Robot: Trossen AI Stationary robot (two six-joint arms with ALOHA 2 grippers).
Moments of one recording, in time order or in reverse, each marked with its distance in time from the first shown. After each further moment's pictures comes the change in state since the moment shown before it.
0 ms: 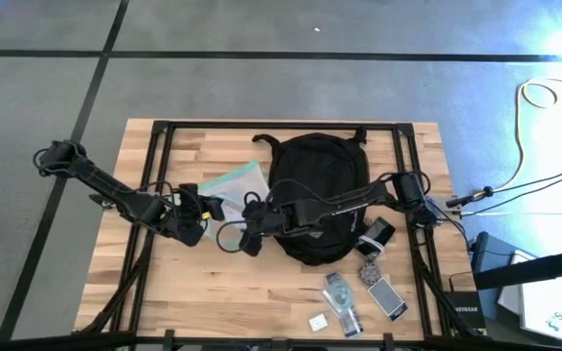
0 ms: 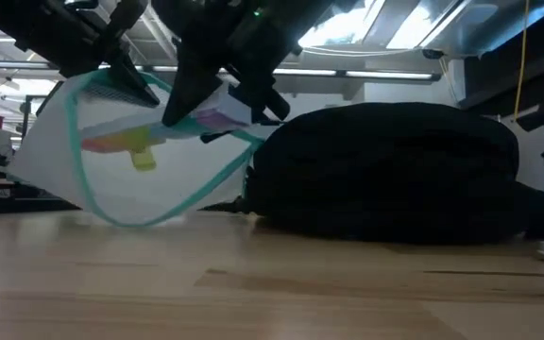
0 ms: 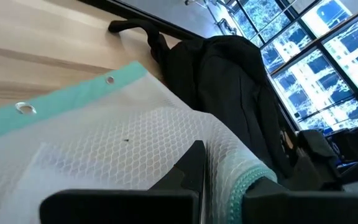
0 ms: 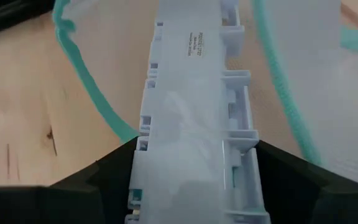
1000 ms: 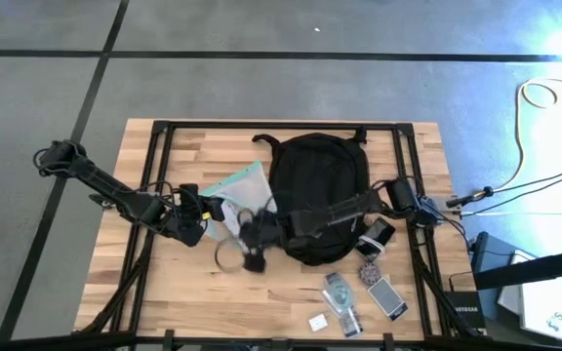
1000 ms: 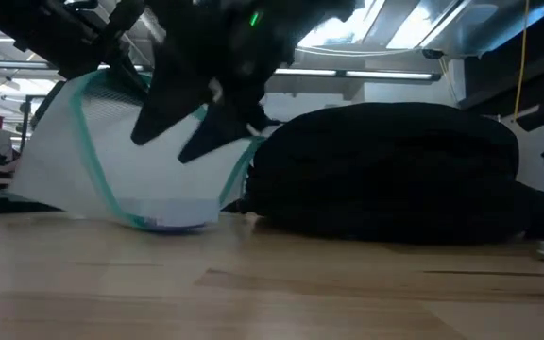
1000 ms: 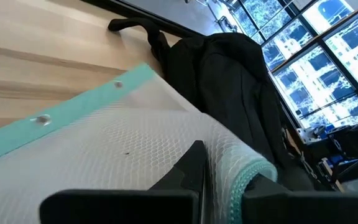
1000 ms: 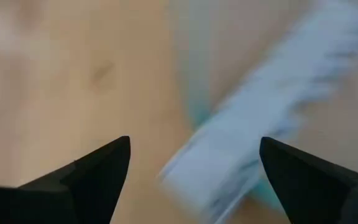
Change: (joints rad) left arm 0.000 0.000 0.000 -0.001 0.007 0.010; right arm 0.082 0.065 0.028 0.009 -0.171 -0.216
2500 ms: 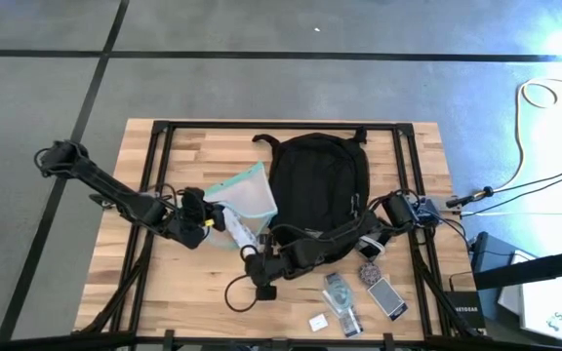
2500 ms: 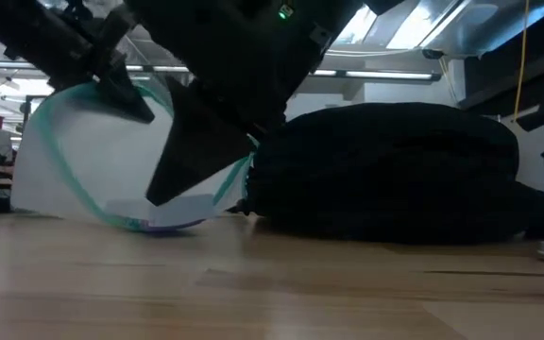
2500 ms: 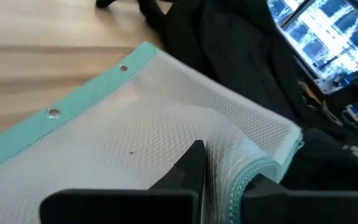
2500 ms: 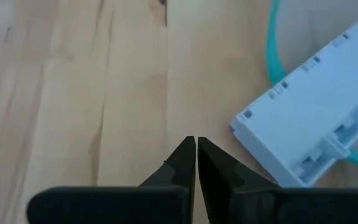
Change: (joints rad) left arm -0.007 0.032 -0.024 0.001 0.113 0.118; right arm 0.111 0.080 -0.001 0.008 0.117 -0.036
